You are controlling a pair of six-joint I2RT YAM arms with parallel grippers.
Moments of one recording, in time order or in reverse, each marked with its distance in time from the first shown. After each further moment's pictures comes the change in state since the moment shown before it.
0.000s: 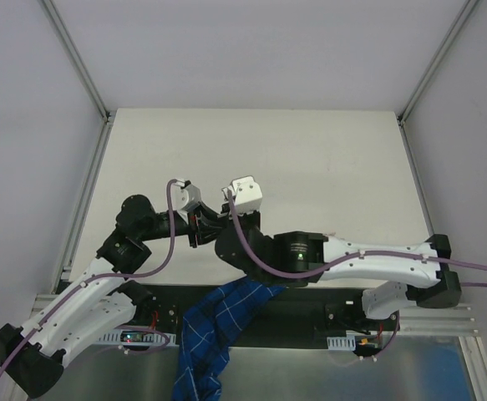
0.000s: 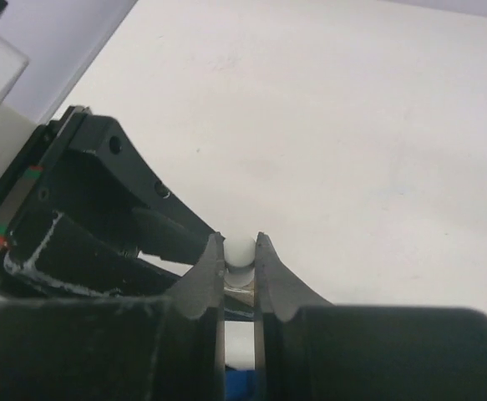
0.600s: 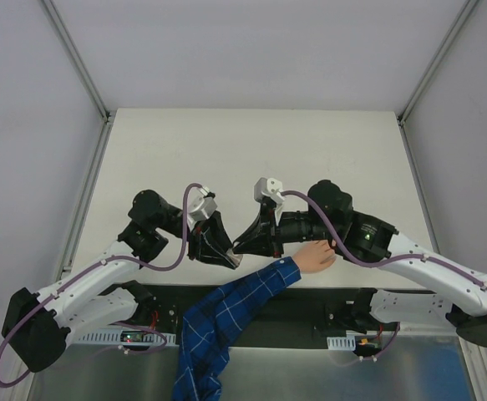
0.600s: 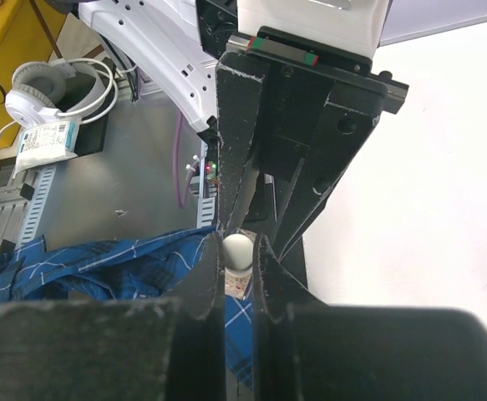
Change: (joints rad) left arm -0.088 0.216 0.014 0.442 0.564 -0.350; right arm -0.430 -0.382 -0.353 0.280 -1.492 -0.423
